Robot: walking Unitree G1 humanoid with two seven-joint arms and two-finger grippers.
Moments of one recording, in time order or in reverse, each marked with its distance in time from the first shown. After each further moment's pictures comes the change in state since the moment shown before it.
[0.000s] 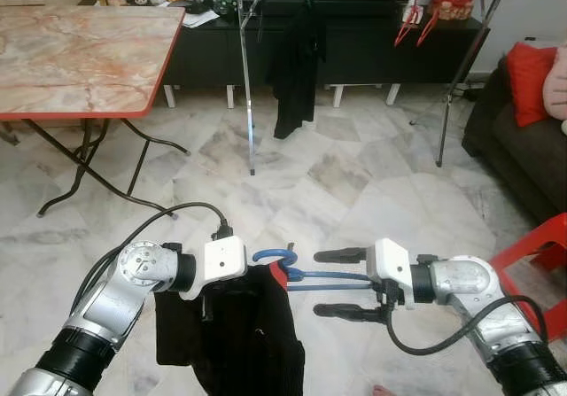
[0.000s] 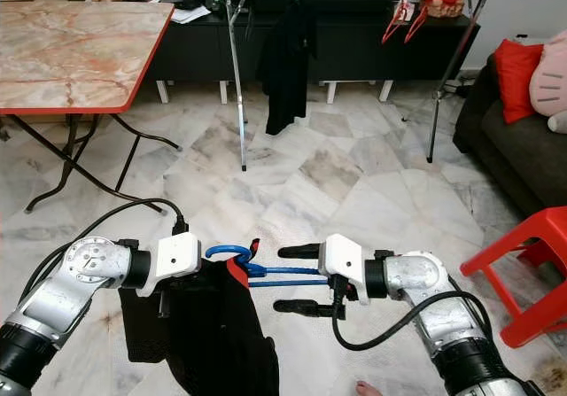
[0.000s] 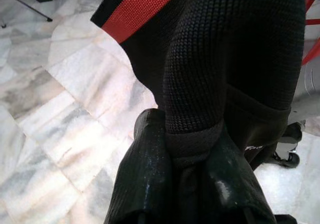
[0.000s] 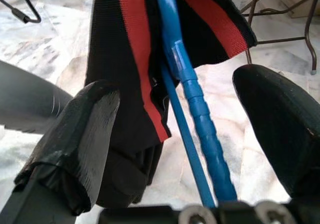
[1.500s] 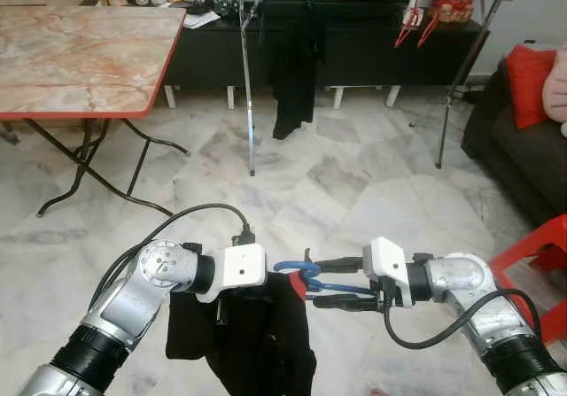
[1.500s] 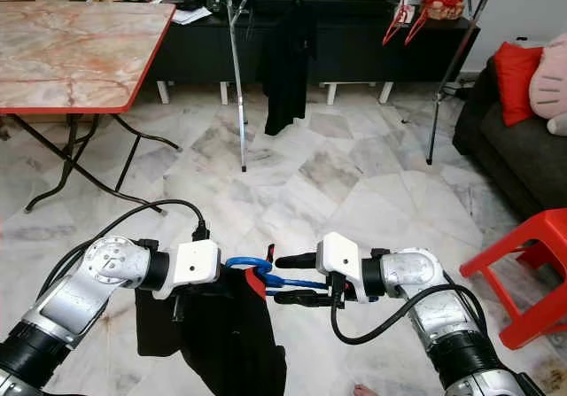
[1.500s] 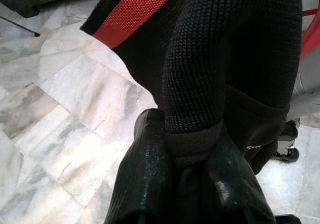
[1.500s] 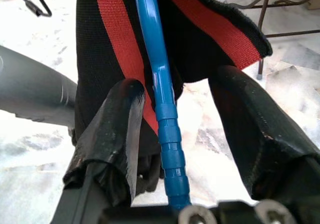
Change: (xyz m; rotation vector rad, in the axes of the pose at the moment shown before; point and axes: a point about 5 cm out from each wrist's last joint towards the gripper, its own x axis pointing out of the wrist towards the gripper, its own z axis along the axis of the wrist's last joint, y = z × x) left arm 0.015 -0.006 0.014 0.061 -0.003 -0.061; right arm 0.001 -0.002 -0.003 0.002 0.033 0.048
